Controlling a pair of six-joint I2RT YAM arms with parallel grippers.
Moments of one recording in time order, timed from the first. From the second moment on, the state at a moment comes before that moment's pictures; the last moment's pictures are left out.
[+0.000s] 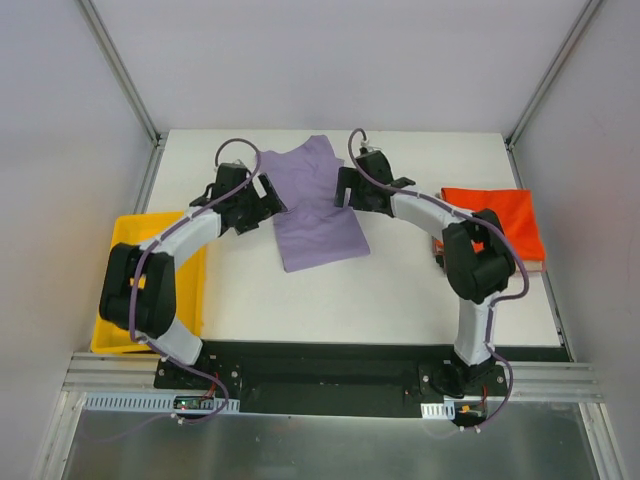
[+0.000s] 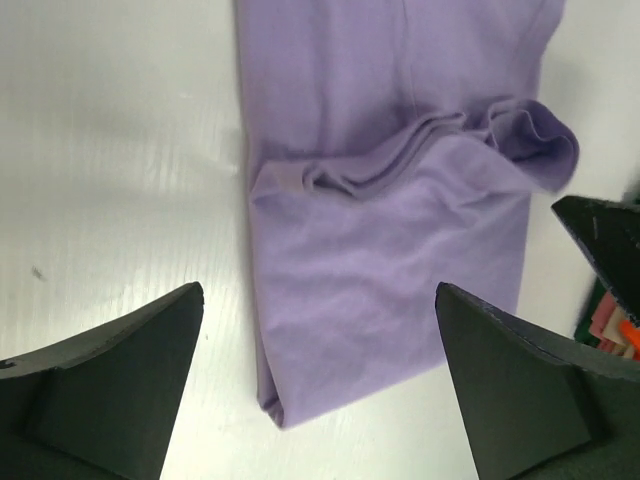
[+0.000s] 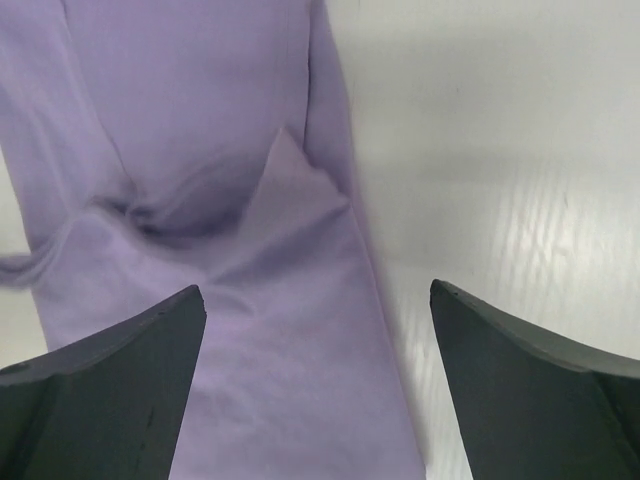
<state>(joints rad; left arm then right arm) -0.26 1.63 1.07 -0.26 0.14 -0.73 0.53 2.01 1.49 -0.28 0.09 0.51</state>
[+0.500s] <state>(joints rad) -0.36 1.36 0.76 -0.23 0.18 -0.76 0.61 1.66 1.00 -0.25 0.05 0.55</state>
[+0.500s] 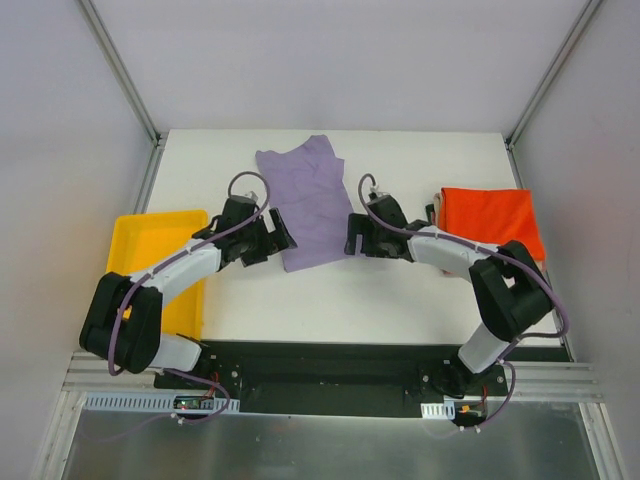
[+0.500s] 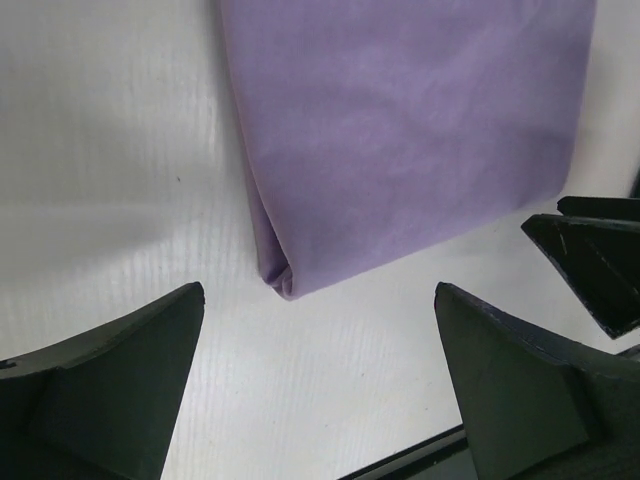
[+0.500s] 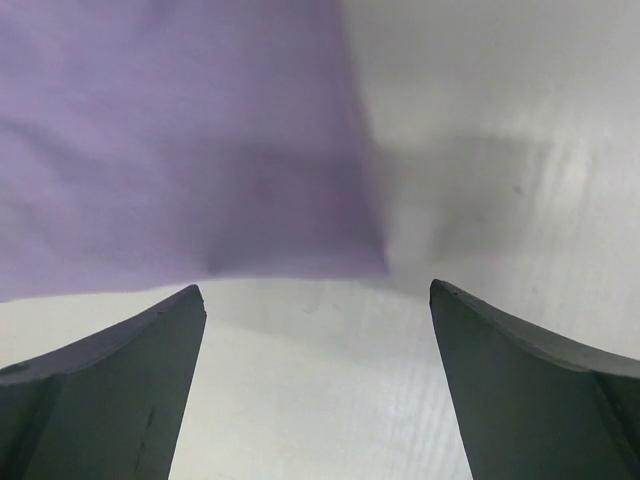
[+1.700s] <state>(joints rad) -0.45 1.58 0.75 -0.18 0.17 -0.82 0.55 1.68 0.86 -0.02 0.07 0.82</state>
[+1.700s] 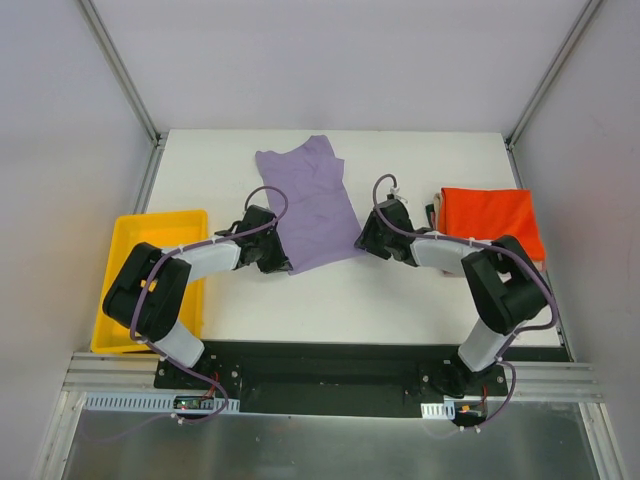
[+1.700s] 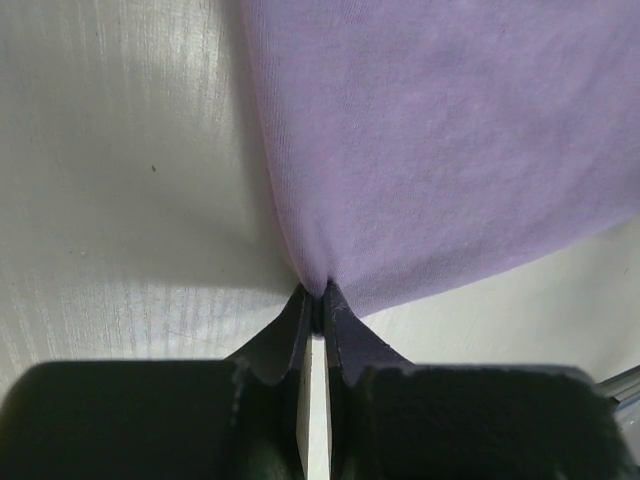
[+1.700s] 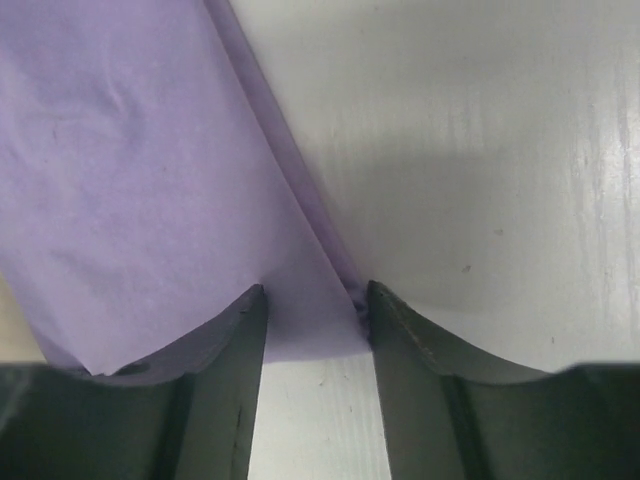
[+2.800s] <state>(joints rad) -0.64 0.68 0.61 -0.58 0.43 -0.78 0.59 0.87 0.75 -0.72 -0.48 0.60</state>
